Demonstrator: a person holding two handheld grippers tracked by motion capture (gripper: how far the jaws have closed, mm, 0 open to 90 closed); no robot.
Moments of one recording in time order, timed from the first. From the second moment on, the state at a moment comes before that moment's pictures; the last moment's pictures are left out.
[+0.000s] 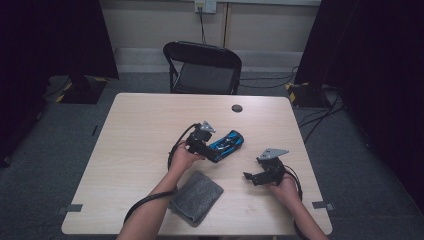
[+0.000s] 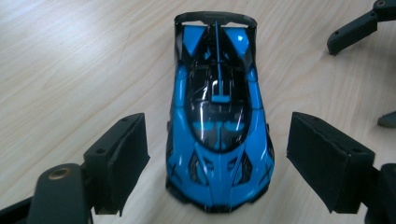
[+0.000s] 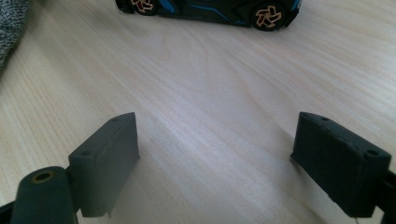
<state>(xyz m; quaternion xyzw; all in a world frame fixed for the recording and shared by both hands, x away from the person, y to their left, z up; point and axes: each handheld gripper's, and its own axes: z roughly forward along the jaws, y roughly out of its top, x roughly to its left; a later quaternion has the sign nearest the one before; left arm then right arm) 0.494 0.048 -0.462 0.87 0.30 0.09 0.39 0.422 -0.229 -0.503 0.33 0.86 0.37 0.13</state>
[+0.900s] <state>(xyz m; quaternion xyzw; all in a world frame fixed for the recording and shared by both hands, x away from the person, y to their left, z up) 0.517 0.015 -0.483 0.88 0.29 0.09 0.36 0.422 -0.229 -0.503 0.33 0.86 0.37 0.13</state>
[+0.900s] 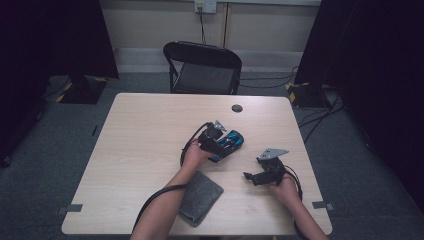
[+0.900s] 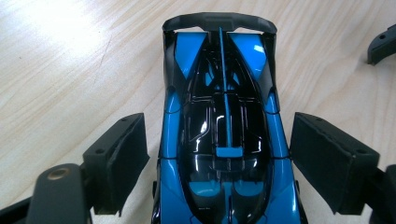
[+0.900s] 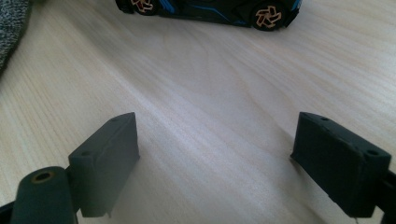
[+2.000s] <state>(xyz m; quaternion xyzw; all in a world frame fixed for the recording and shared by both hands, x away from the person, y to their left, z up) 0.521 0.002 -0.496 0.89 0.28 0.10 0.34 0.422 -0.229 -0.503 0.33 0.86 0.37 0.13</state>
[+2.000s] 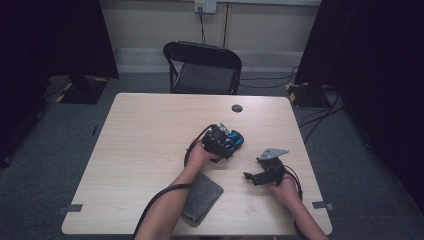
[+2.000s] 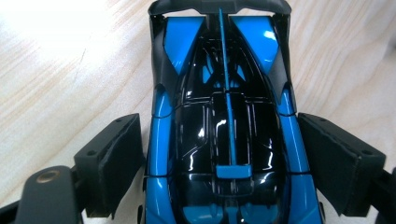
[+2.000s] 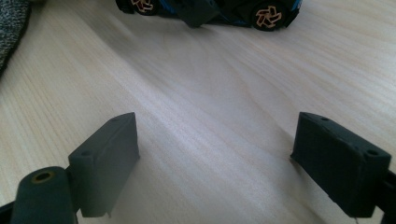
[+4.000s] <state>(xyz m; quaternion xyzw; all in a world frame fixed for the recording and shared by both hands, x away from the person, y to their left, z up) 0.517 0.040 -0.463 0.89 0.32 0.11 0.31 0.422 -0.229 -0.503 0.33 0.86 0.37 0.13</state>
